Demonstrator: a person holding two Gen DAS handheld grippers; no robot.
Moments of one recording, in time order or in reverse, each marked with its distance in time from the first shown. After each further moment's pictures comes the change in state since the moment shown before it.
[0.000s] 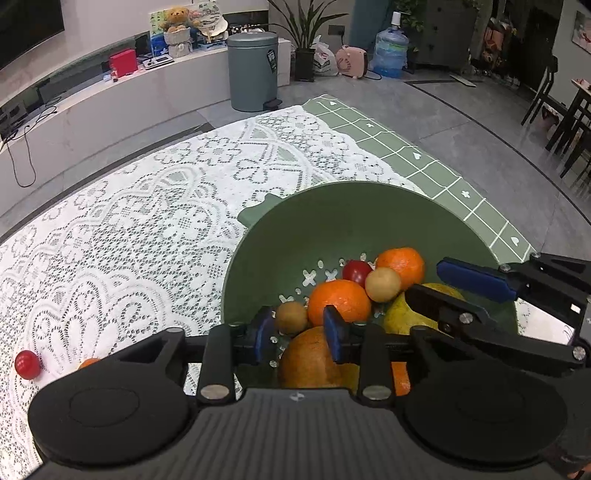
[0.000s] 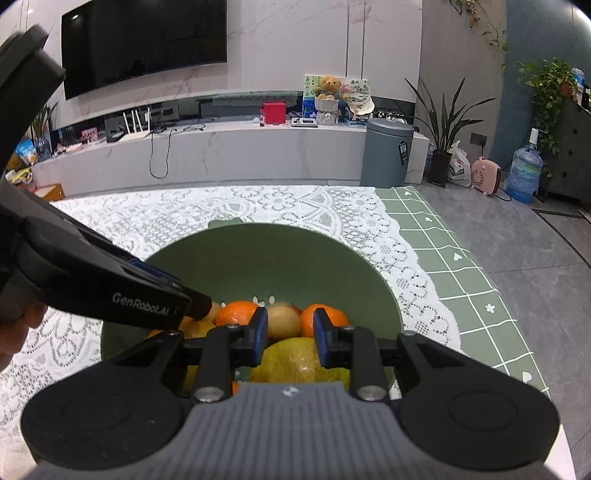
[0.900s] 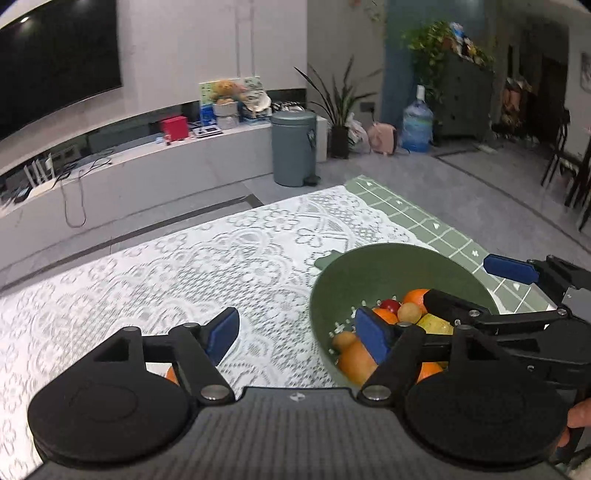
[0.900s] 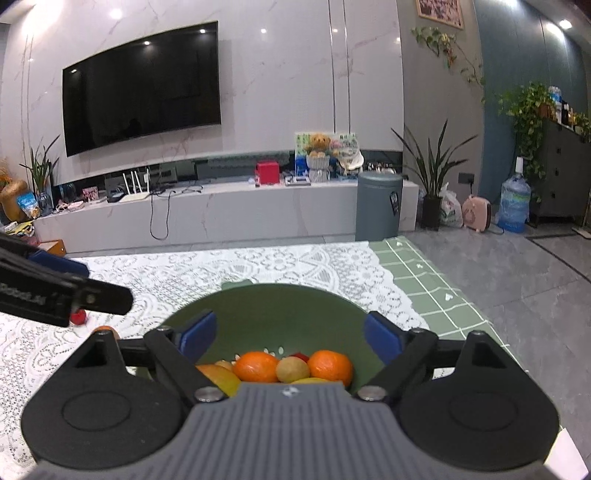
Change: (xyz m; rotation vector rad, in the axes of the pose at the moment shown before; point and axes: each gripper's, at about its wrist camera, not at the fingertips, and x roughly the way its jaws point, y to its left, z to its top) left arm -0.095 0.027 -0.041 -0.063 -0.269 0.111; right arm -0.036 0.010 -0.004 0.043 -0.217 -0.007
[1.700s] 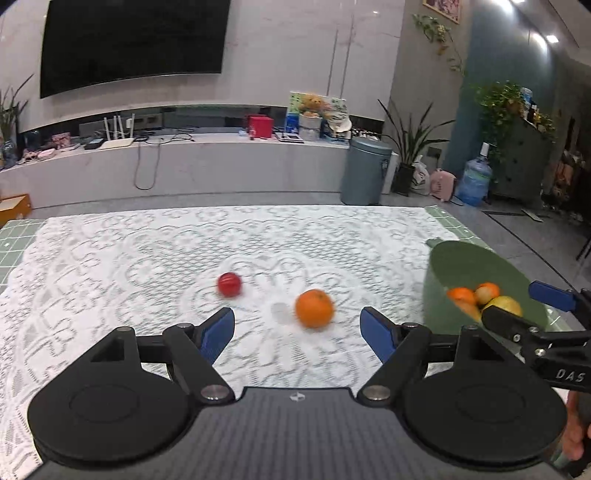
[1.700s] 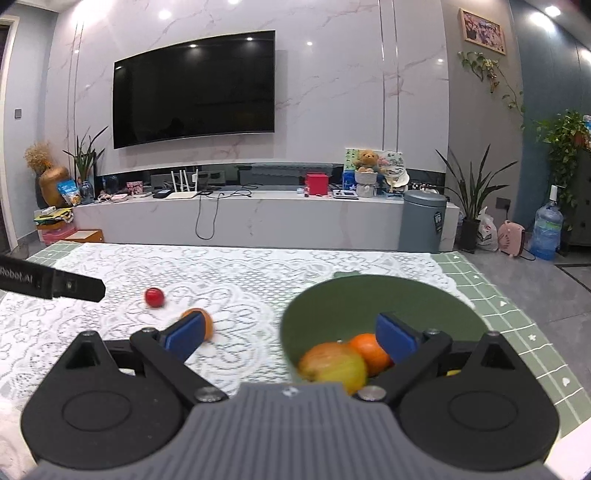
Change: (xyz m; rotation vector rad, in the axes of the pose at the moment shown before) left arm -0.070 0.102 -0.086 -0.236 -0.089 0.120; right arm -0.034 0.094 -0.028 -0.069 -0.029 0.114
